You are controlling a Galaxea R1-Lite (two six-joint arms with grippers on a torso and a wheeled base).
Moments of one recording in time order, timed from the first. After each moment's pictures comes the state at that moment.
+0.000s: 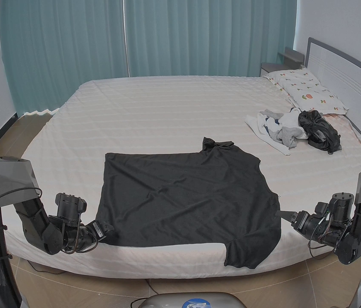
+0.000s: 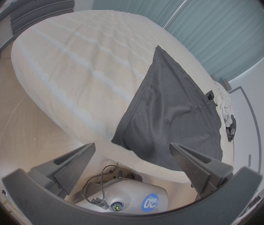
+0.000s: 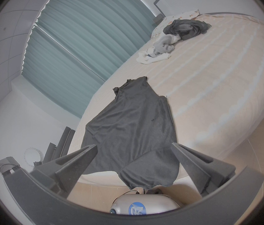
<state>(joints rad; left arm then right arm) -0.15 2.19 -0.52 -0.78 -0.02 -0.72 0.07 2.21 -0.17 -1.55 0.31 0.66</state>
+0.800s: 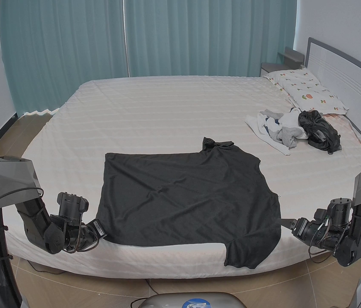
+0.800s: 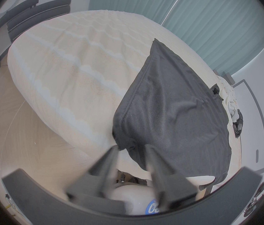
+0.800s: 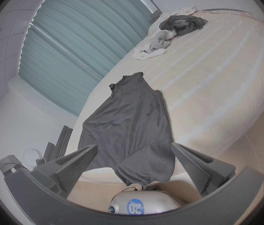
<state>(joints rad) -0.17 2.20 -0.54 -0.77 0.01 -0.75 0.05 2.26 -0.15 -1.55 0.31 0.63</state>
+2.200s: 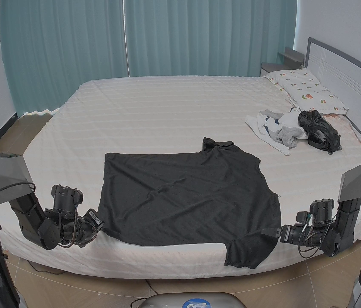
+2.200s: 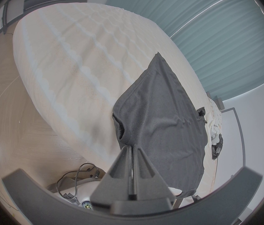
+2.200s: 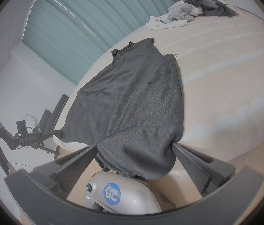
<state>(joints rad) -0.15 2.15 -0.55 -0.79 -0.08 -0.95 0.05 2.41 -0.41 -1.29 0.43 0.36</state>
